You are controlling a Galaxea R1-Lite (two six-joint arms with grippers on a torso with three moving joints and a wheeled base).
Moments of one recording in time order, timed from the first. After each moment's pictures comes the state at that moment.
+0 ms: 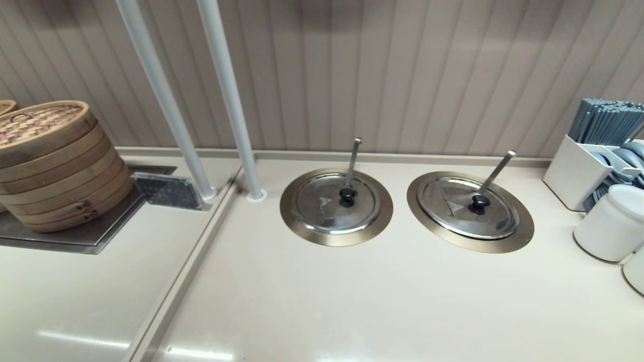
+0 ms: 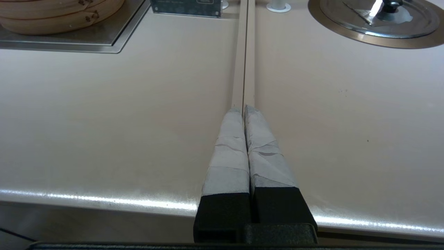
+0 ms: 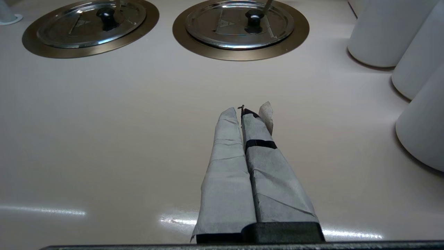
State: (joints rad) left arm 0.00 0.00 0.00 0.00 0.00 0.01; right arm 0.00 0.00 -0.01 0.01 0.00 0.00
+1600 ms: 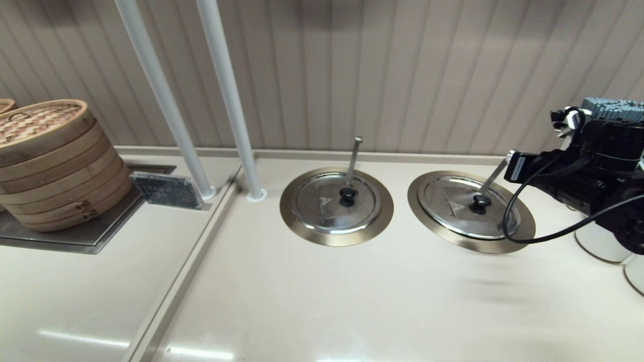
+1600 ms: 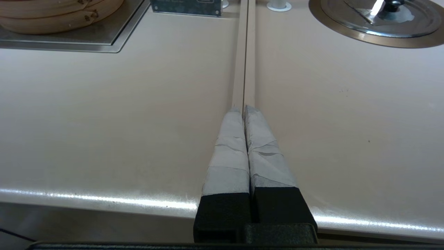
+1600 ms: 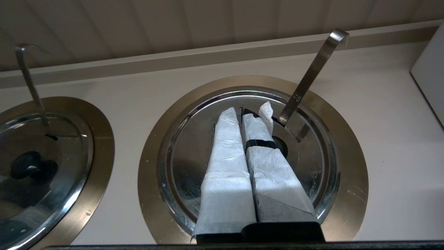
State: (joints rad) left arm 0.00 0.00 0.00 0.00 0.00 0.01; right arm -0.02 1.78 -0.92 -0.74 -0.09 0.08
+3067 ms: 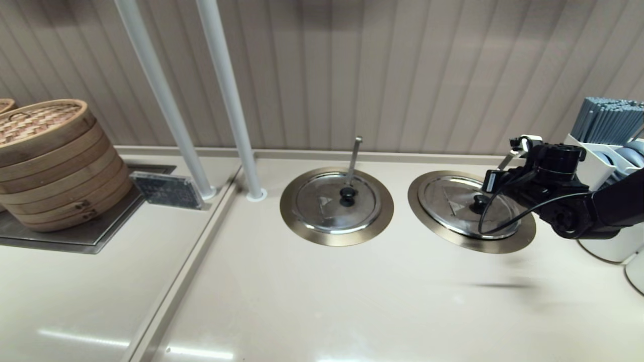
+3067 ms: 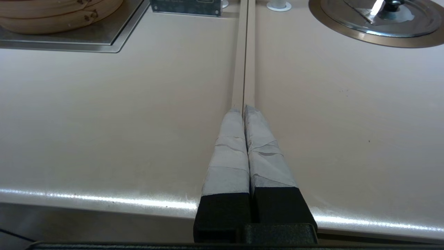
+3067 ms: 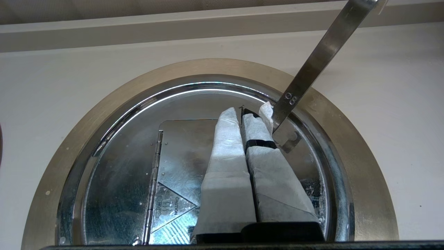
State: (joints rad) left arm 0.00 0.00 0.00 0.00 0.00 0.01; right arm -0.10 2.15 -1.17 -0.79 -0.03 0.02
